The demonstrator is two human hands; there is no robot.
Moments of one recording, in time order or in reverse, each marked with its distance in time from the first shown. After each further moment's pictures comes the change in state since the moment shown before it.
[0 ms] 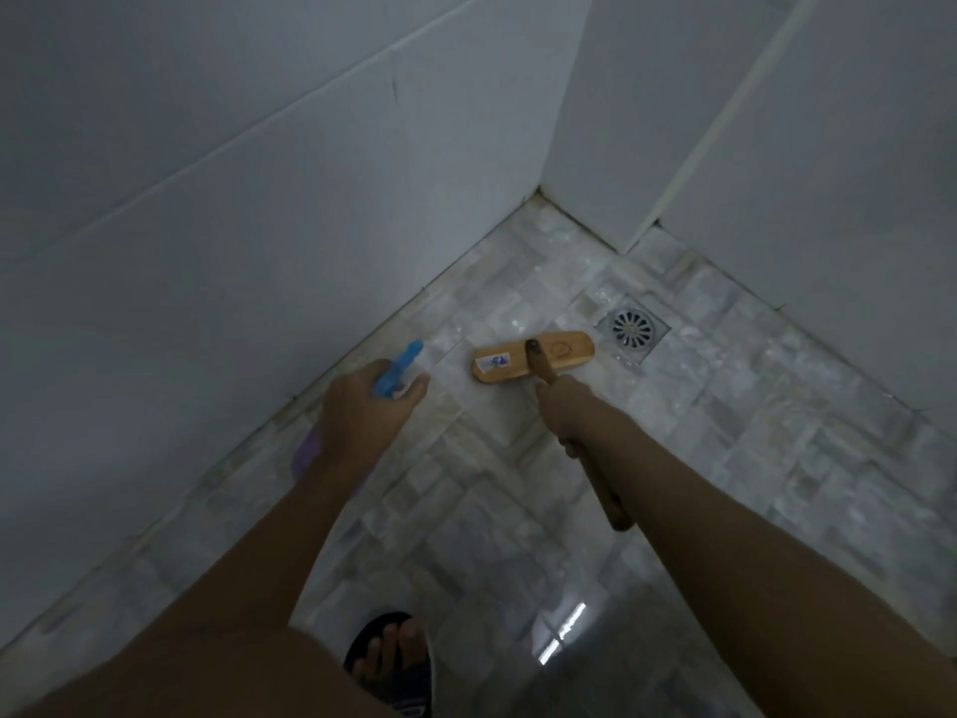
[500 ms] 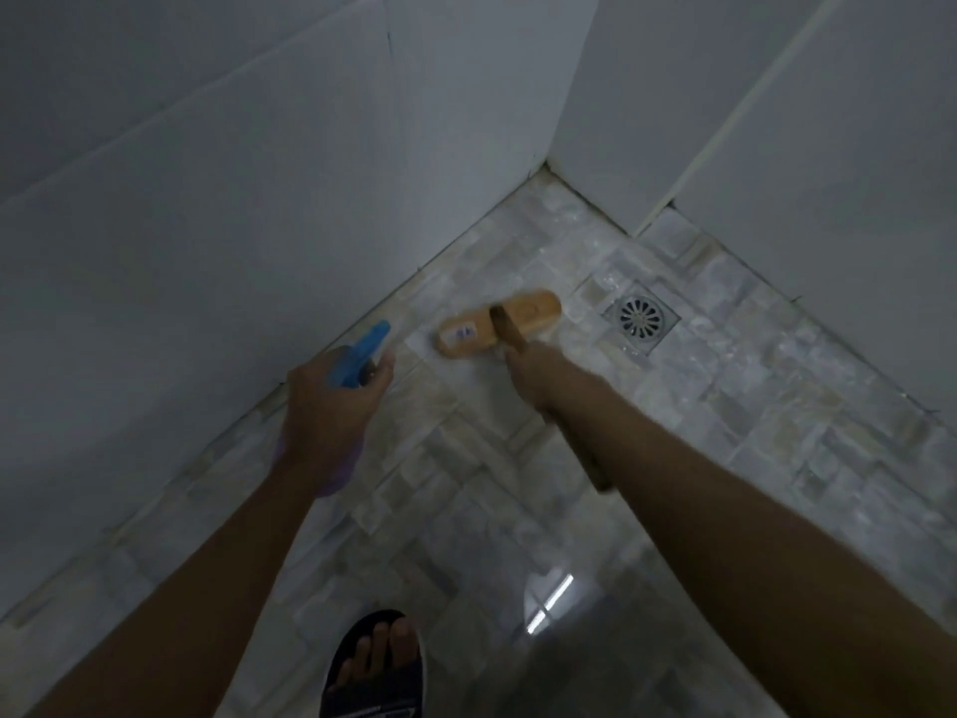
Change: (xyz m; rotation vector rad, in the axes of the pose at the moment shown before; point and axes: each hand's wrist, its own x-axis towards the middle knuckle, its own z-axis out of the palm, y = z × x) left_hand 0.003 -0.008 -0.016 -0.191 0.103 0.088; right_hand 0.019 -0.039 0.004 -0.169 -0.053 -0.244
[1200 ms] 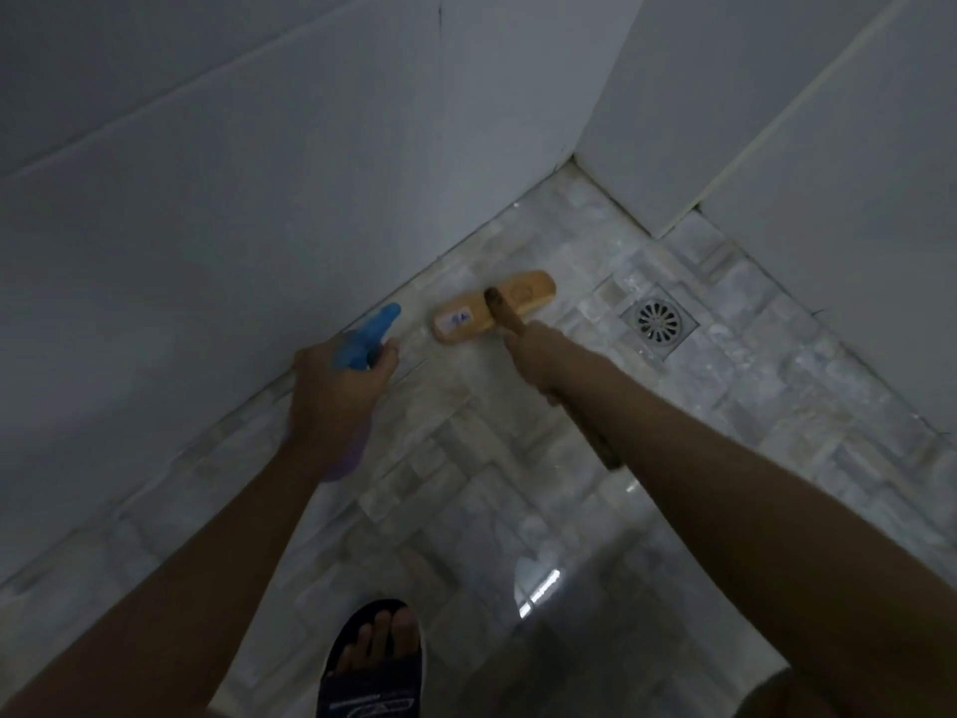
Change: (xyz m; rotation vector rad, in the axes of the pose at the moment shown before) left_hand 0.002 0.000 -0.002 -0.062 0.069 -0.128; right_hand -0.003 -0.032 -0.009 -0.094 -0.019 -0.062
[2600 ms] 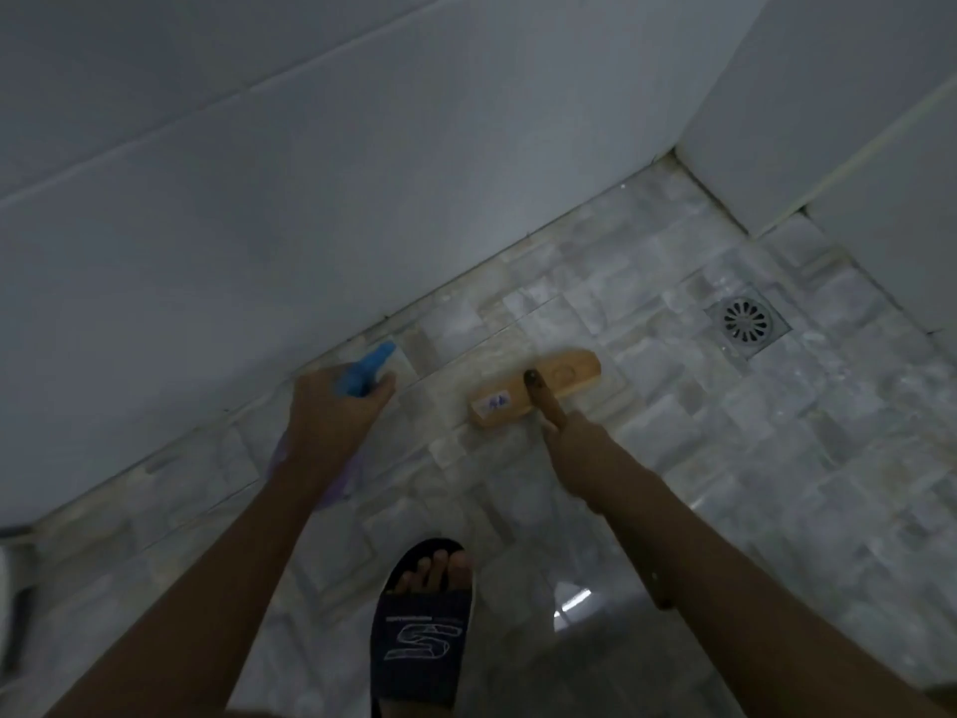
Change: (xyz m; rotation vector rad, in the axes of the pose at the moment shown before) left_hand -0.067 -0.062 -0.094 0.180 0.051 -0.136; right_hand -0.082 0.035 0.115 0.028 -0.059 -0.100
